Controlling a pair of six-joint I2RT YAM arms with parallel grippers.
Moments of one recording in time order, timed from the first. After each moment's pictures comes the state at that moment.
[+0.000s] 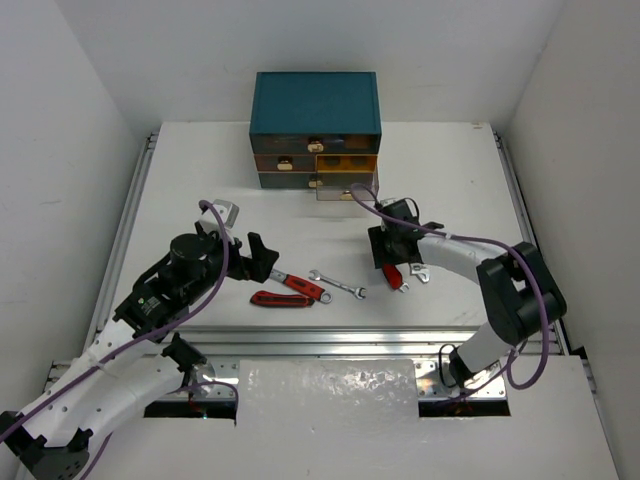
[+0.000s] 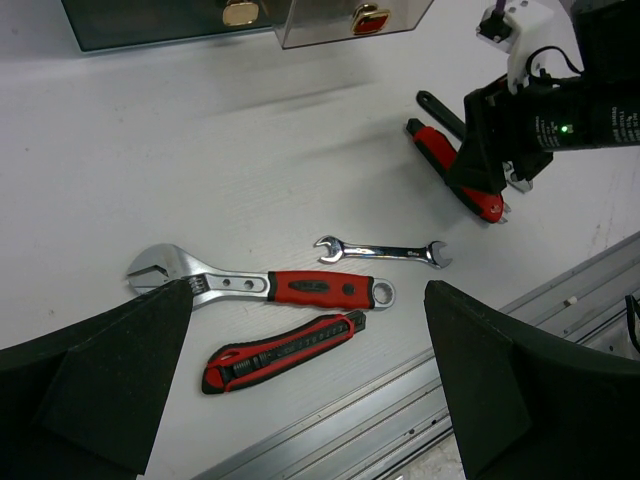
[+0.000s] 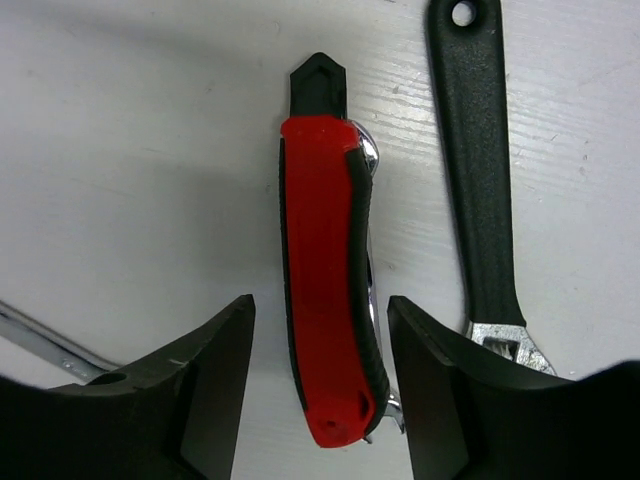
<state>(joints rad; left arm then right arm) -0.58 0.63 0.72 -0.45 -0.08 -0.33 0.45 1.59 0.81 -0.27 0.09 0.21</state>
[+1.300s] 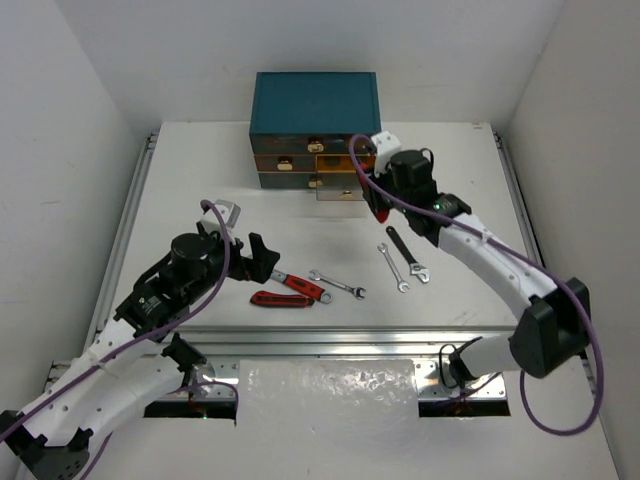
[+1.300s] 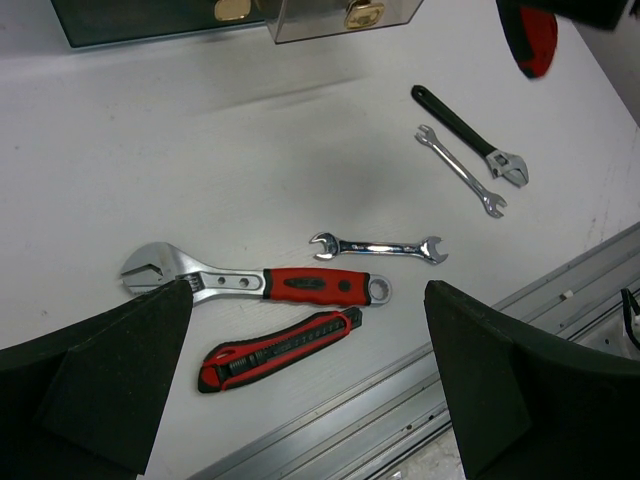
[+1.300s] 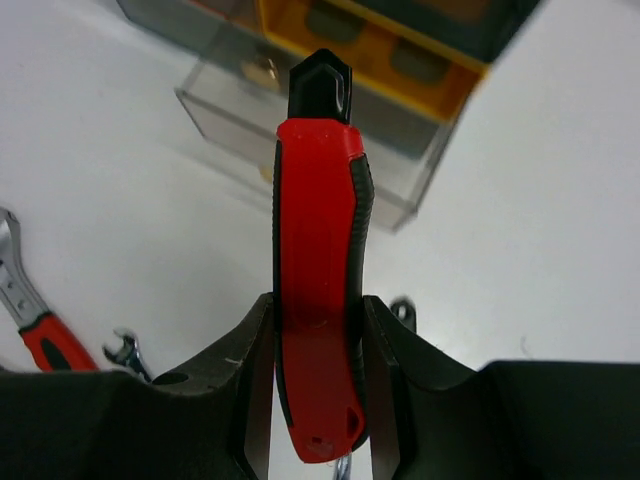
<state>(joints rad) -0.58 0.63 0.72 -0.45 -0.07 -0.33 0.49 1.35 1.06 -0.25 0.10 0.00</state>
